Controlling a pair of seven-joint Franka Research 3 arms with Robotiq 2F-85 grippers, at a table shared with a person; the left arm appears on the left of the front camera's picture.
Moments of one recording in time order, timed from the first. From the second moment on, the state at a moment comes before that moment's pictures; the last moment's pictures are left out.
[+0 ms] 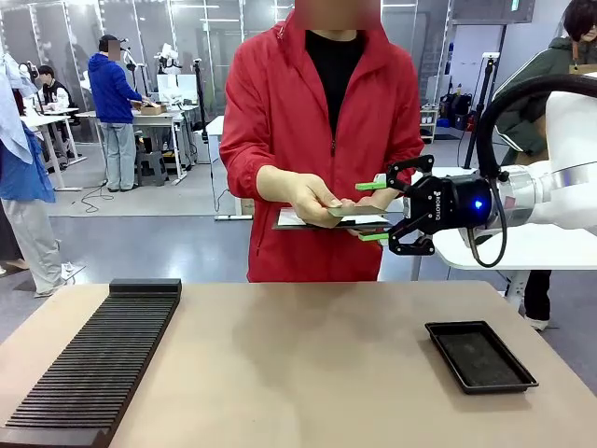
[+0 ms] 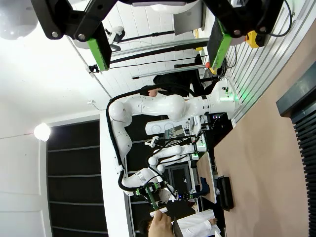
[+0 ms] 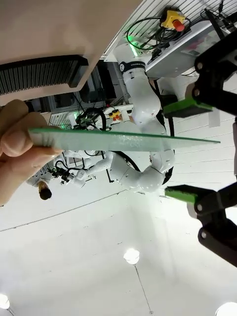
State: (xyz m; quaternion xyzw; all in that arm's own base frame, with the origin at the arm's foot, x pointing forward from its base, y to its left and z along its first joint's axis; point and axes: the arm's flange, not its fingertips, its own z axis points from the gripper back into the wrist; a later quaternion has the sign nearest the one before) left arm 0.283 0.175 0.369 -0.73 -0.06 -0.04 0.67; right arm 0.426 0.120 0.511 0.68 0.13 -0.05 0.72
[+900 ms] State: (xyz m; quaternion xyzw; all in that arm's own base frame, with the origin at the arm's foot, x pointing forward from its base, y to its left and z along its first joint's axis) left arm 0.283 0.175 0.369 -0.73 -0.06 -0.04 0.67; right arm 0.423 0.121 0.509 0.68 0.13 -0.03 0.72
